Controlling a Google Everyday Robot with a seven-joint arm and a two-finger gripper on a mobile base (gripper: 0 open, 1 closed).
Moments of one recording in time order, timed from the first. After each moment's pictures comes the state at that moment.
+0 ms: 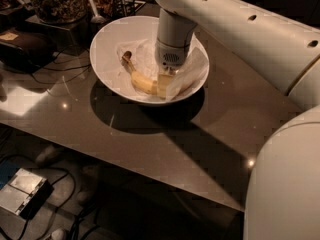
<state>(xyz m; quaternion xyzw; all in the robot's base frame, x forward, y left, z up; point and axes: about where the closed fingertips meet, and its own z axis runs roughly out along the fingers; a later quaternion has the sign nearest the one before) 0.612 -0.026 0.835 -0.67 0.74 0.04 0.06</state>
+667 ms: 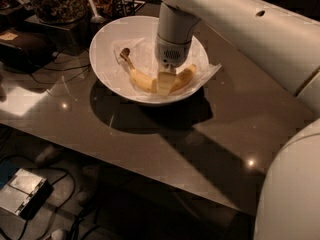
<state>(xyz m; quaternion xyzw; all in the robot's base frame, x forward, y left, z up) 0.606 -0.021 0.851 -0.68 0.73 0.04 0.08</state>
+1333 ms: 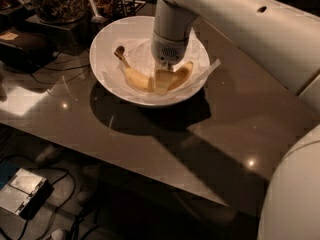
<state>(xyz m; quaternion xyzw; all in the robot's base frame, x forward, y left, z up) 0.599 -0.012 0.863 -0.69 0.71 0.03 0.09</state>
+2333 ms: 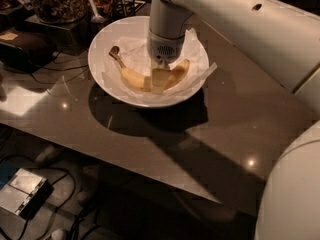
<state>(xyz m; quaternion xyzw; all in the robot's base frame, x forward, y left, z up) 0.599 -0.006 0.868 -0.71 0.70 0.03 0.09</state>
